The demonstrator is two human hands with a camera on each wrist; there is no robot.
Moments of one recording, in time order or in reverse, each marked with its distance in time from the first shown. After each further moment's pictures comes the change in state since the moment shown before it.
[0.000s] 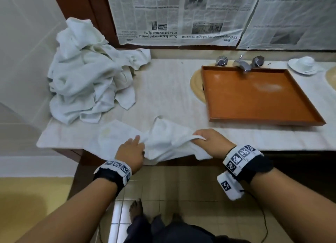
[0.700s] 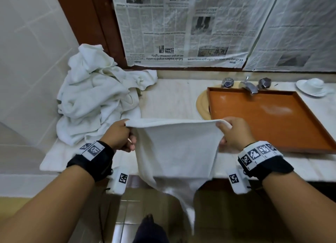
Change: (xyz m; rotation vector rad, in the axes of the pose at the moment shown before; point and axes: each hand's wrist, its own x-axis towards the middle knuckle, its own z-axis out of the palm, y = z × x) left_hand 0.028 -0.047 -0.144 -1.412 0.183 -0.285; right_hand 0.059 -0.001 -0.085 0.266 0.449 0.163
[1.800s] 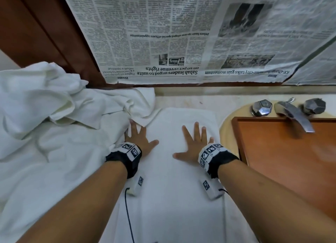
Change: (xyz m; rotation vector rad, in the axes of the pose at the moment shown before) left_hand 0.377 0.003 0.042 1.091 -0.285 -0.085; right_hand 0.298 -0.019 0.202 -0.801 -0.630 0.150
